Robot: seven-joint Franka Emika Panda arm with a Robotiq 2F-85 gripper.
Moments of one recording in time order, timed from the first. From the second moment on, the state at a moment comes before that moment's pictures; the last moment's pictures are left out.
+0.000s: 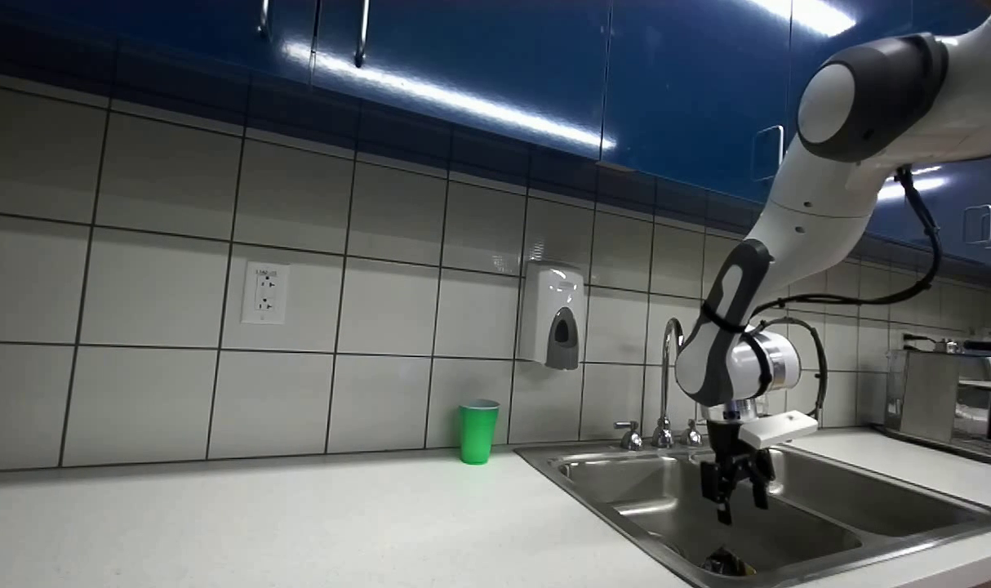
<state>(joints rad) -0.21 0.62 -0.20 -1.96 -0.15 2.55 -0.30</state>
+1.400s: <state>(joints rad) -0.03 0.18 -0.14 -2.29 -0.19 2.55 -0.09</state>
